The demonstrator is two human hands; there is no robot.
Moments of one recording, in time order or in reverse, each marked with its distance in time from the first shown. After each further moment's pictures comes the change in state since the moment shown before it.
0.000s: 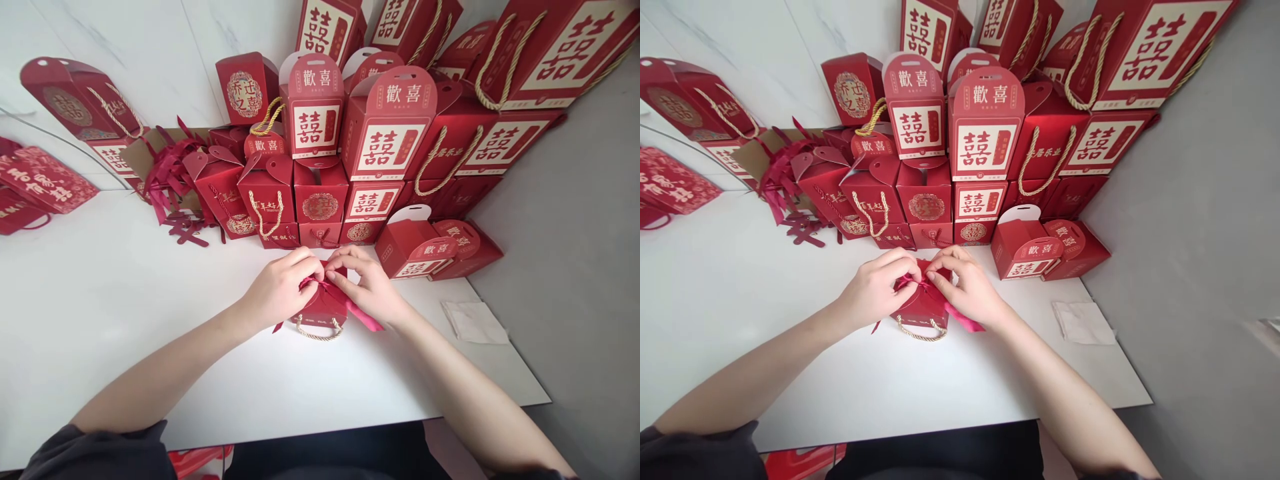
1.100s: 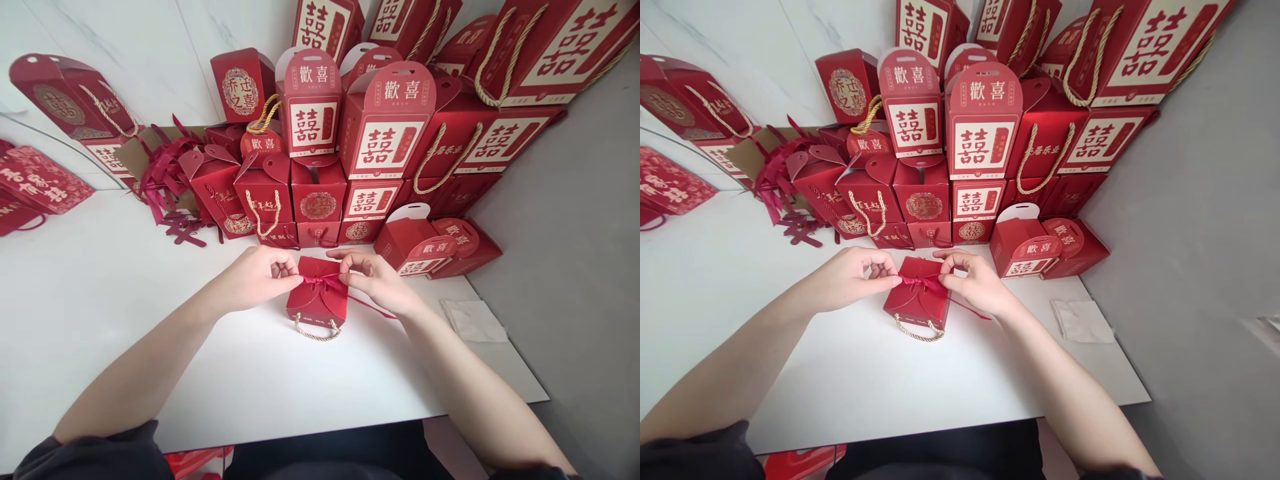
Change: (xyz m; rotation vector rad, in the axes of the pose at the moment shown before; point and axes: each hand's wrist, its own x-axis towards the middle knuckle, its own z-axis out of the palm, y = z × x) left_hand 0.012 -0.005 -0.049 -0.226 -0.390 -0.518; right_hand 0.003 0.002 -0.016 0.309 -0.107 0.344
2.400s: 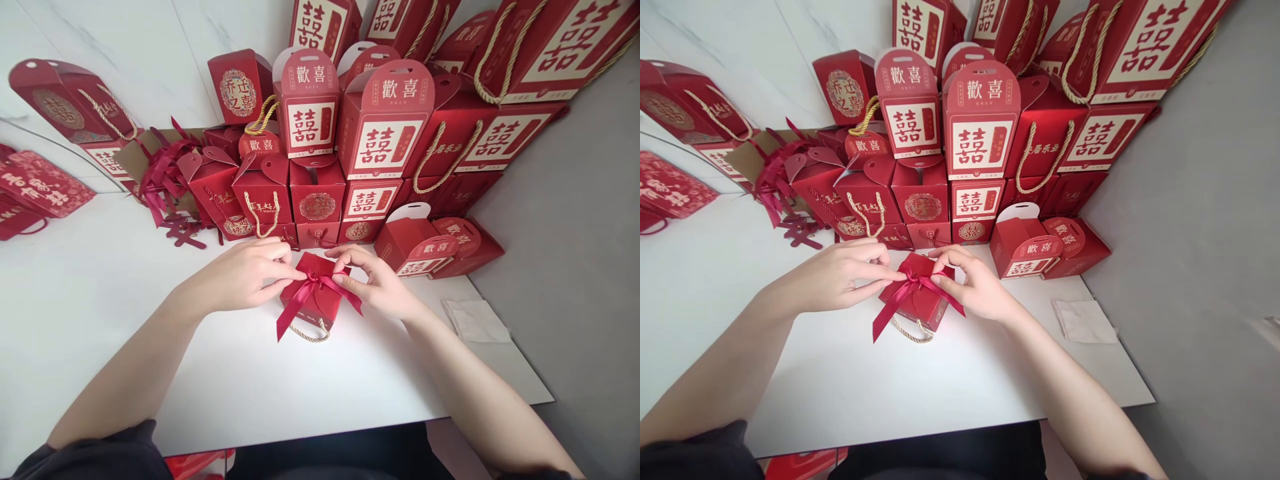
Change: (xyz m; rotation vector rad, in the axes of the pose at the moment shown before) left_hand 0.003 -0.014 -0.021 0.542 -0.004 0.528; right_hand -0.003 0.001 -0.001 -0.151 -0.014 -0.267
